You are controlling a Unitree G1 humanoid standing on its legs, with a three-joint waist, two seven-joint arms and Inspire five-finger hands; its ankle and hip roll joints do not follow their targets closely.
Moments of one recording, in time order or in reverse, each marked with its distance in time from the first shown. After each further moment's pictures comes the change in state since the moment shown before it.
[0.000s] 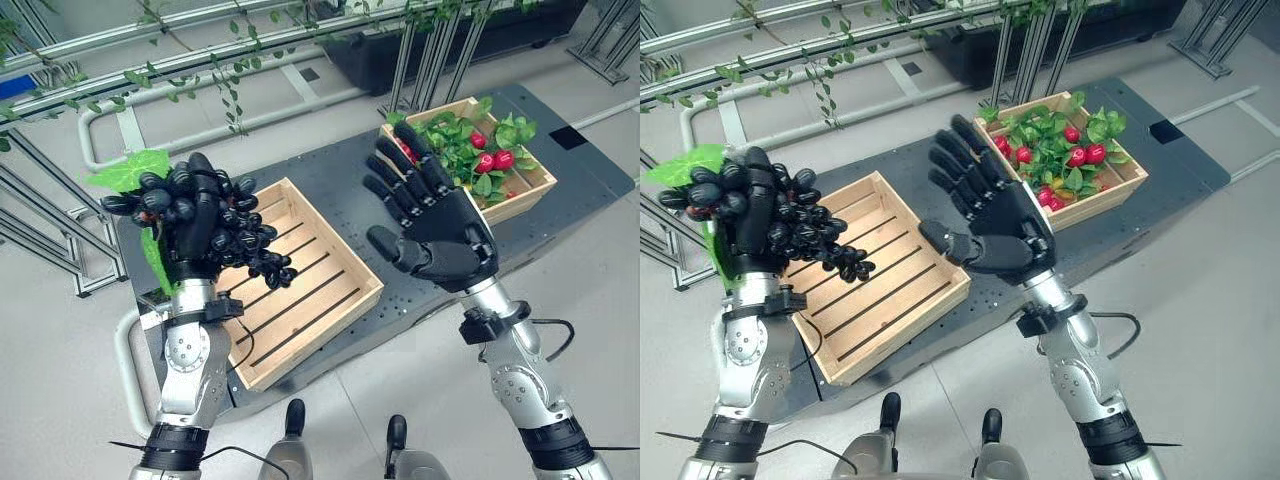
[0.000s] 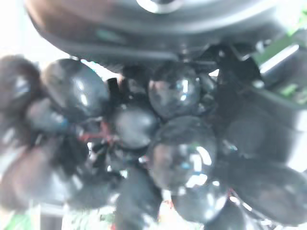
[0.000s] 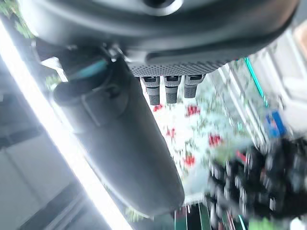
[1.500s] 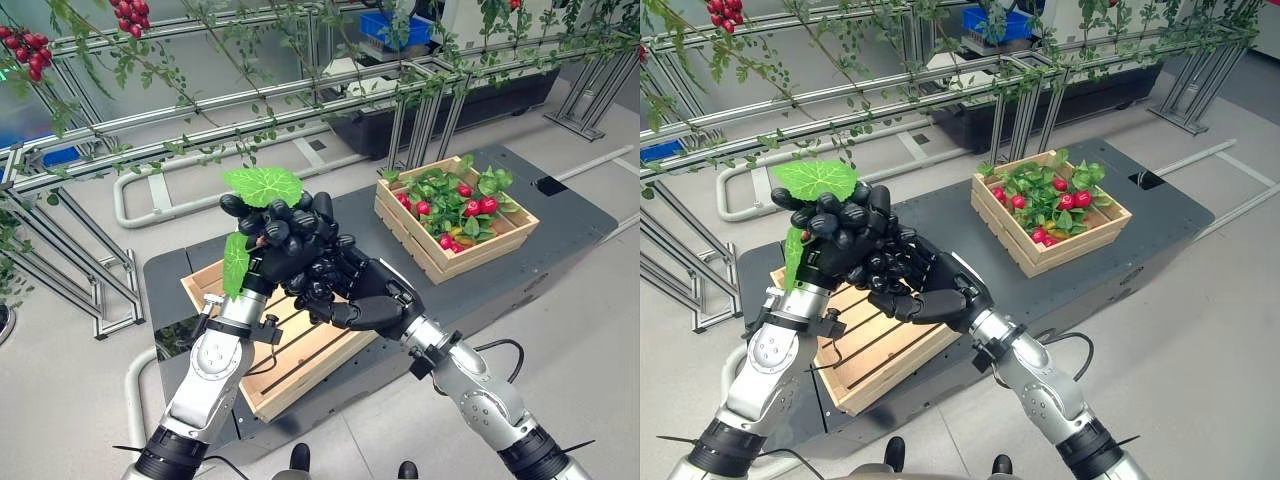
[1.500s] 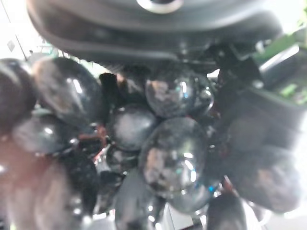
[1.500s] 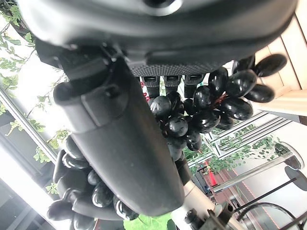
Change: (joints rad) left arm 0.017 0.104 -0.194 -0.125 0.179 0.048 -0.163; right arm 0.047 -0.003 0.240 0.124 -0.050 0.133 -0.146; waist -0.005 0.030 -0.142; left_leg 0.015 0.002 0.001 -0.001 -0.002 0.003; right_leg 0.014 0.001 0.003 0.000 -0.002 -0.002
